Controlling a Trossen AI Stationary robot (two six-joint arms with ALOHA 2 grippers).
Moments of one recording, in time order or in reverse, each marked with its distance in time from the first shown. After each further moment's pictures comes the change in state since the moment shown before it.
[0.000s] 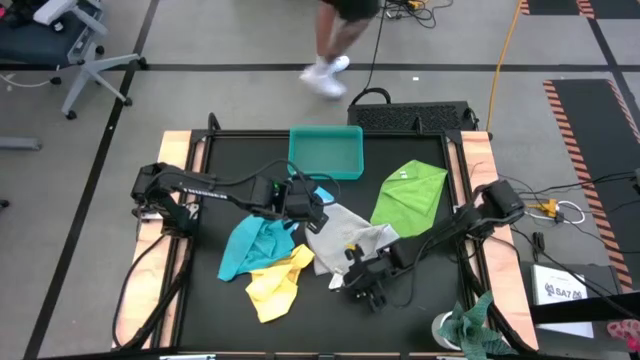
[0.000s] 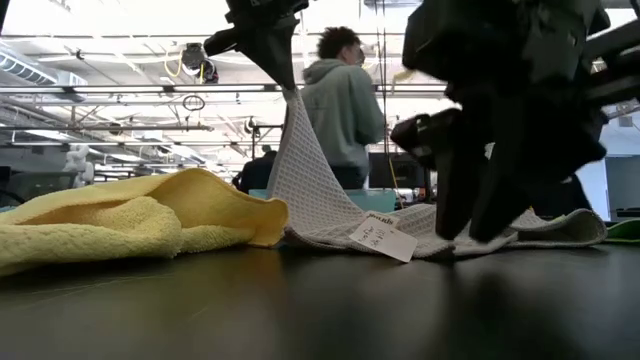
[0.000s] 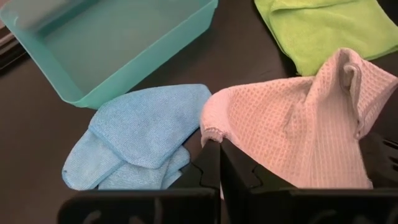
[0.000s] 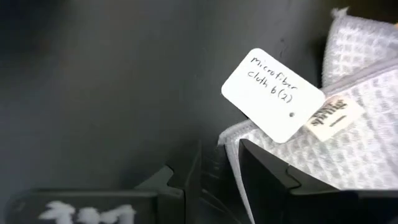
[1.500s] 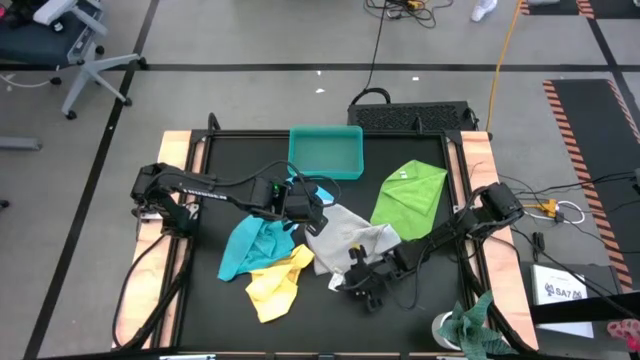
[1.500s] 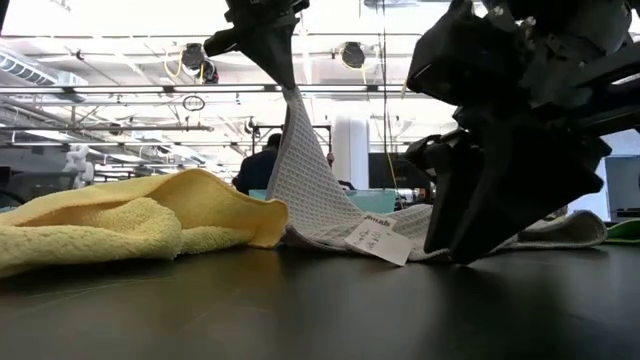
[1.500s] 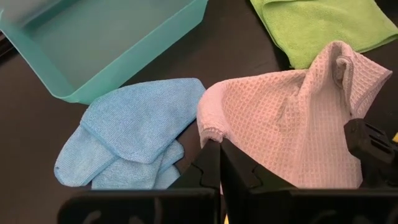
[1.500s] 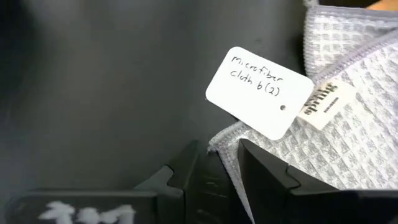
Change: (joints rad) left arm -0.001 0.000 0.000 0.002 0.029 0.001; right arm 0.025 0.015 -0.116 0.212 0.116 0.150
